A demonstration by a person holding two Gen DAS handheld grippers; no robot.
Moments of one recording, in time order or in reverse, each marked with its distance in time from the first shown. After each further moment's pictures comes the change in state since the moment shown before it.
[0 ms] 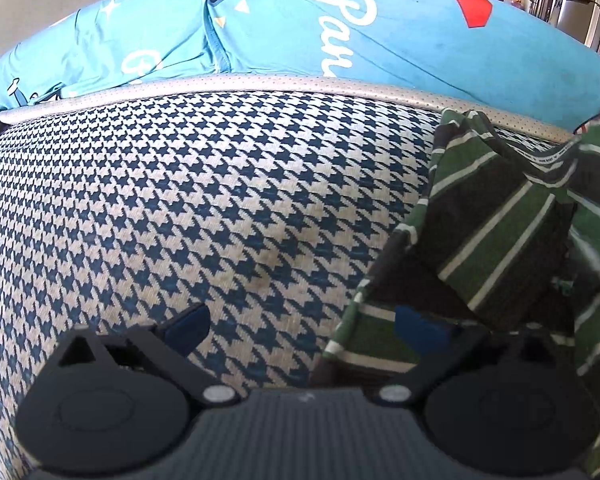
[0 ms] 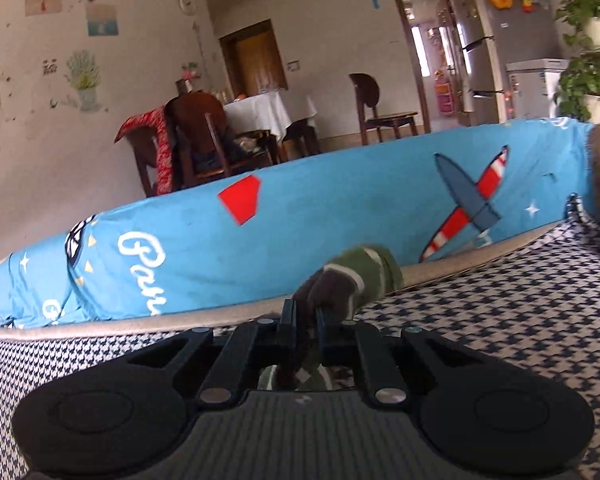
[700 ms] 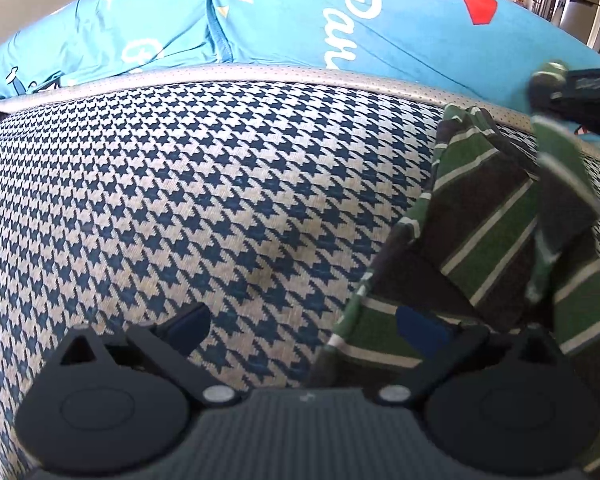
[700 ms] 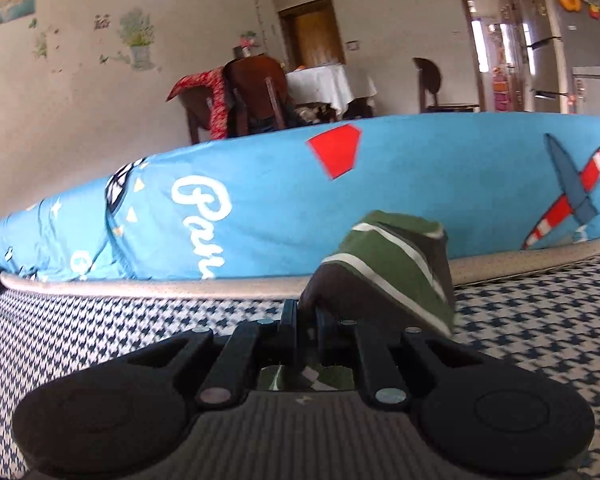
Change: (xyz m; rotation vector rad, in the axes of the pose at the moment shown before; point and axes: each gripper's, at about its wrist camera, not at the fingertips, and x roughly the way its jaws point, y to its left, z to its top) left arm -0.001 0.012 -0.003 -0.027 0.027 -0.013; right arm 0.071 0.082 -0.040 -0.152 0.079 0.166
